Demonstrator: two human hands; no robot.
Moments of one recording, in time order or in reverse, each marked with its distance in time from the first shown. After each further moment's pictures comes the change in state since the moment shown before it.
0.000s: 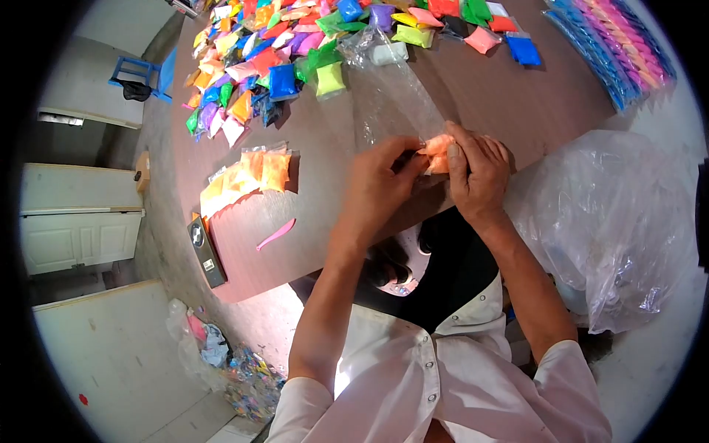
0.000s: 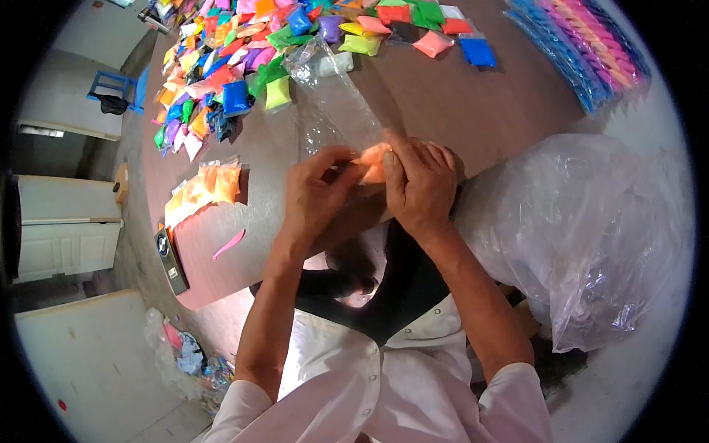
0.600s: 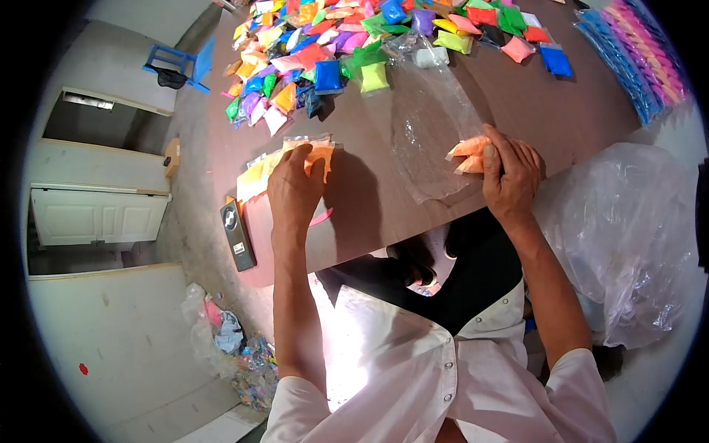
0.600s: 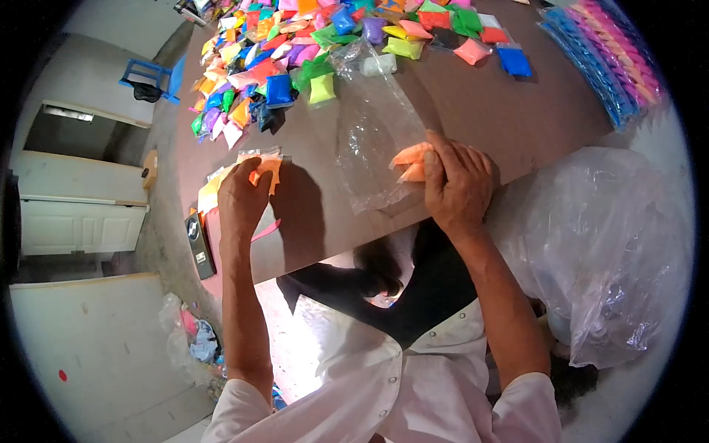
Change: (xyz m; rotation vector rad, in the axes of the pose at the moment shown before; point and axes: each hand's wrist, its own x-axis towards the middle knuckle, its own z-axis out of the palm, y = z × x) left_hand -0.031 -0.022 -0.168 1.049 0.379 0.046; right_hand 0.000 0.000 0.006 -0.121 0.061 -0.067
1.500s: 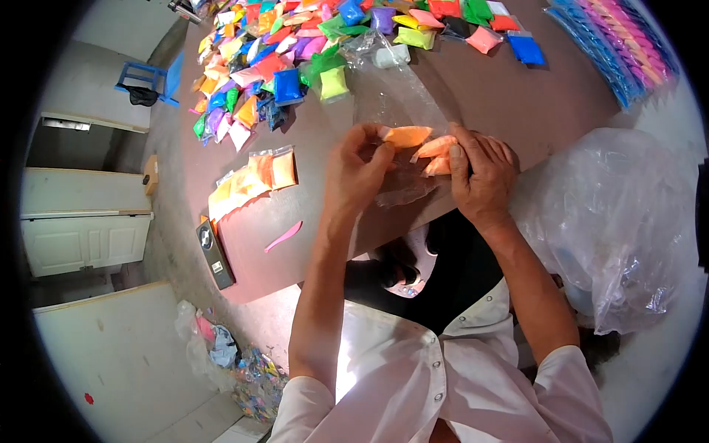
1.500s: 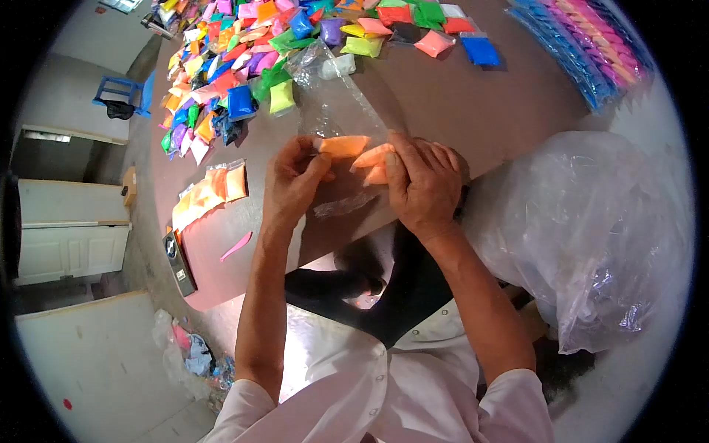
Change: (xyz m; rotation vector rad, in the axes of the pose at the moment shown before) left_hand 0.010 0.126 0.064 -1.157 -0.431 -0.211; right_hand 0.003 -0.002 -0.004 0.016 -0.005 0.023
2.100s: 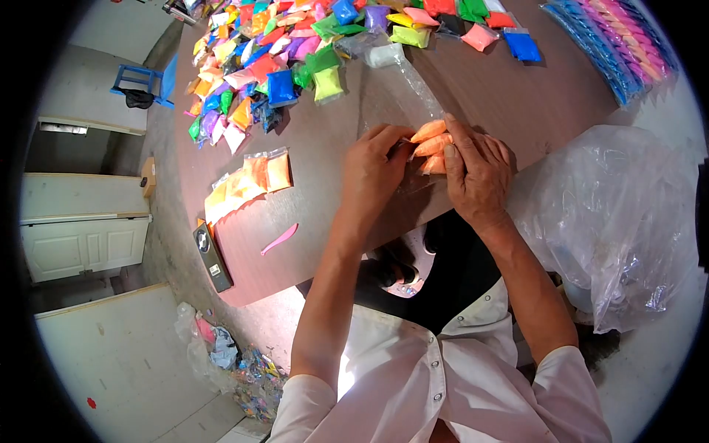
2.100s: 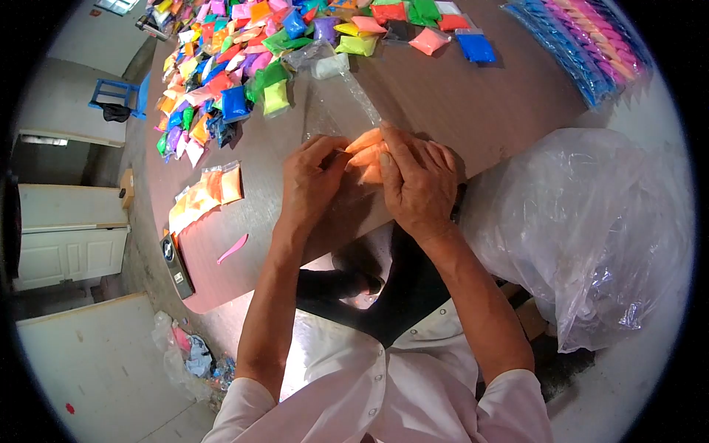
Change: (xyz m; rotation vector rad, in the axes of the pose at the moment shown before) left_hand 0.008 -0.004 0.028 0.450 0.052 0.414; right_hand -0.002 0.000 -0.001 -0.033 -0.073 0.017
